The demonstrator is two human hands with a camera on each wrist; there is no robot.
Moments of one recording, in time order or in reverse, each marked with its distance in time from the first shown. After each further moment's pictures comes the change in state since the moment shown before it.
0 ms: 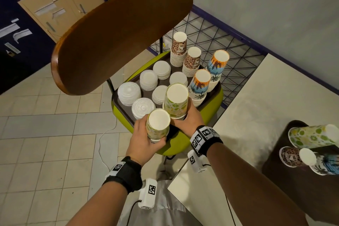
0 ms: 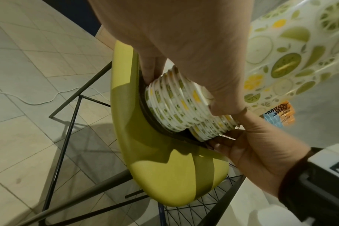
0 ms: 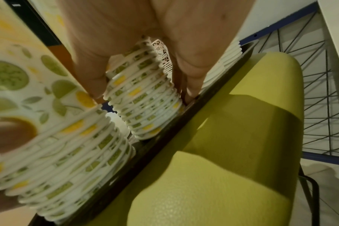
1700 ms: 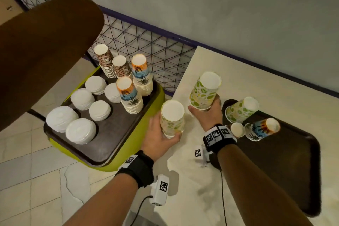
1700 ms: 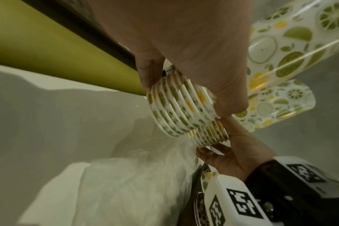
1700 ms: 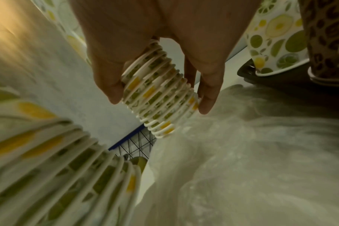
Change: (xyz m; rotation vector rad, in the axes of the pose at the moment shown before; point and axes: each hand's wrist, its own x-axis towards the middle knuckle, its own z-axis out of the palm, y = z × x) left_hand 0.007 0.148 0.173 -0.127 -0.342 0.196; right_hand -0.062 0.095 -0.218 0.128 0.697 0.206
